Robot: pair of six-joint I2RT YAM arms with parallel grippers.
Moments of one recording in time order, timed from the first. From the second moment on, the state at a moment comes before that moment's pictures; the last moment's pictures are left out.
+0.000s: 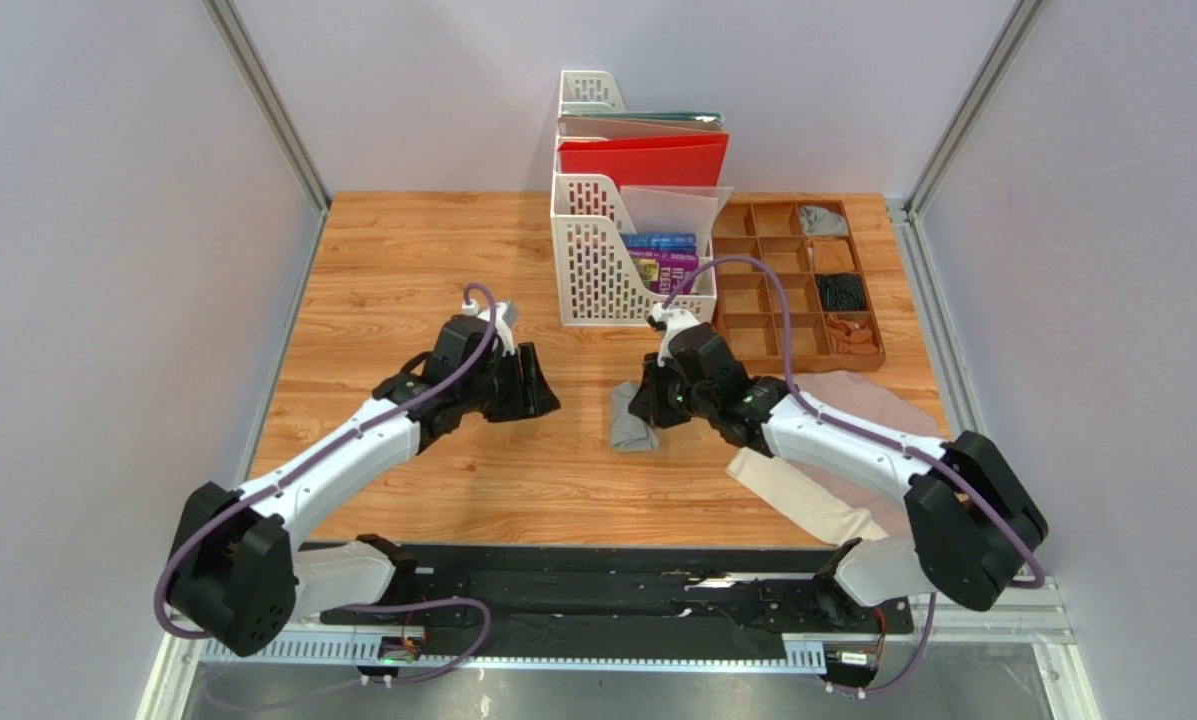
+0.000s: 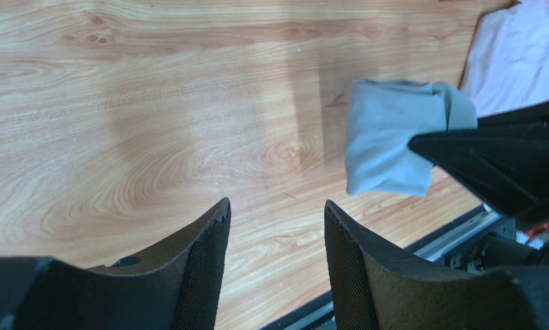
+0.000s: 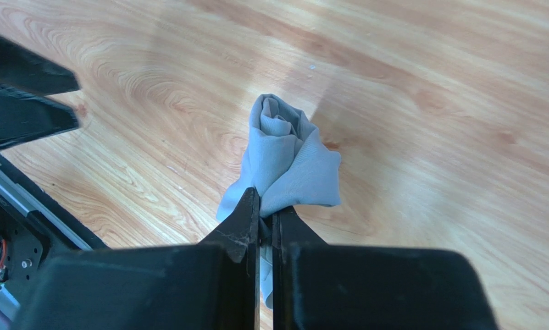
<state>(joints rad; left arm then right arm) -0.51 1.21 0.74 -0.28 0.17 -0.60 0.74 1.41 0.81 -0.09 -0.06 0.46</state>
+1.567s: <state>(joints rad) -0.39 1.00 1.10 -0.70 0.30 -0.30 -0.17 1.84 1.36 -0.56 -0.37 -0.10</state>
